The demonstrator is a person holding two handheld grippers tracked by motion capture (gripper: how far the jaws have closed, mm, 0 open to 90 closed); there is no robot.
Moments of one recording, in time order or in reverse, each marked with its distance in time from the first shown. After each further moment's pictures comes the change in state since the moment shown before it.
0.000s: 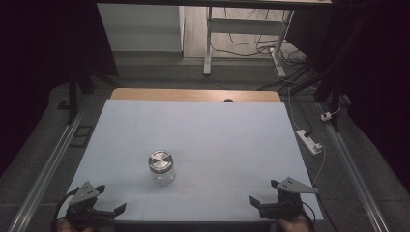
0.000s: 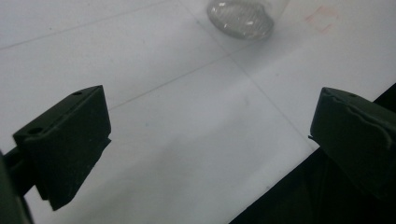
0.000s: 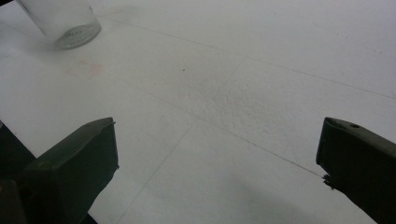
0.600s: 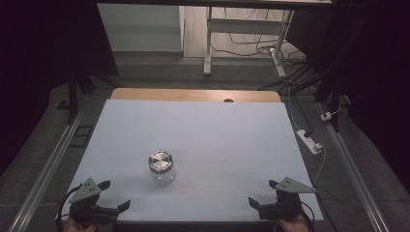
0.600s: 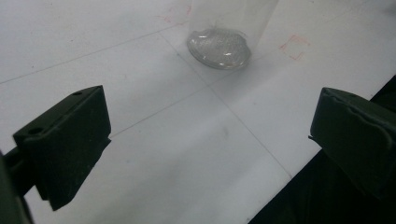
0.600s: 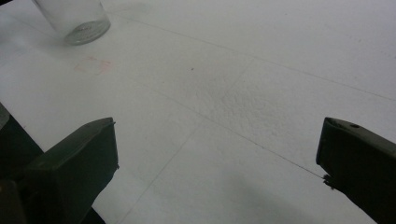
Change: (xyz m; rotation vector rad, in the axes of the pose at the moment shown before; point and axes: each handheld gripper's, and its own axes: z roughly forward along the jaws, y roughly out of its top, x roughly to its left) left arm -0.005 0.013 0.003 -0.057 -0.050 0.029; right arm 0.001 0.001 0.002 0.007 0.029 -0.028
